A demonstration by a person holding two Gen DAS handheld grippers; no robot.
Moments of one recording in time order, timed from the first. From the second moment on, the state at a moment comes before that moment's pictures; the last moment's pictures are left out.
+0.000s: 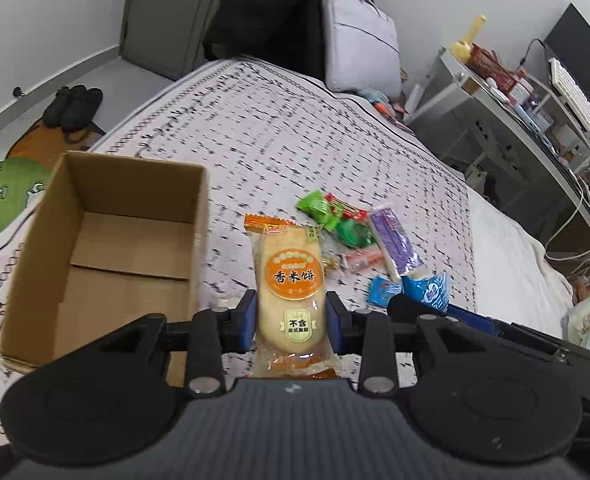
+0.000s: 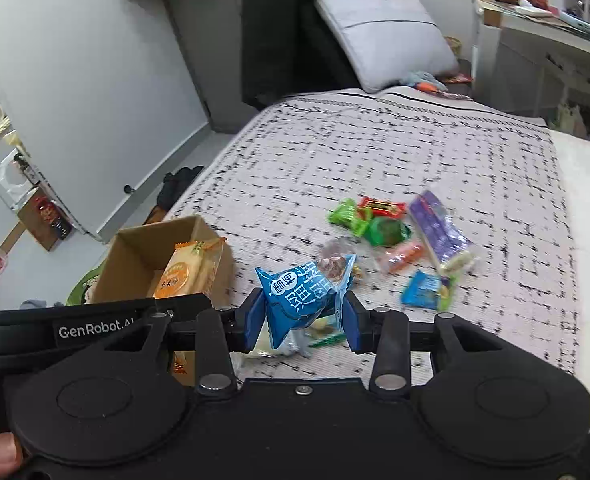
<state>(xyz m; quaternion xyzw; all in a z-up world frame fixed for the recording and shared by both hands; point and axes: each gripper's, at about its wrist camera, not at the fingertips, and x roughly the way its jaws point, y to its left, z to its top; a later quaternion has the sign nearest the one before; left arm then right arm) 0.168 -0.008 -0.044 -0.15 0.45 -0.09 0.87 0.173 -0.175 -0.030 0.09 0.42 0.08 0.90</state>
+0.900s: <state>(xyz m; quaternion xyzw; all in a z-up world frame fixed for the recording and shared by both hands) 0.211 0.080 -0.053 -0.16 0.45 -0.04 0.88 0.215 -0.099 -0.035 0.08 0.42 0.14 0.89</state>
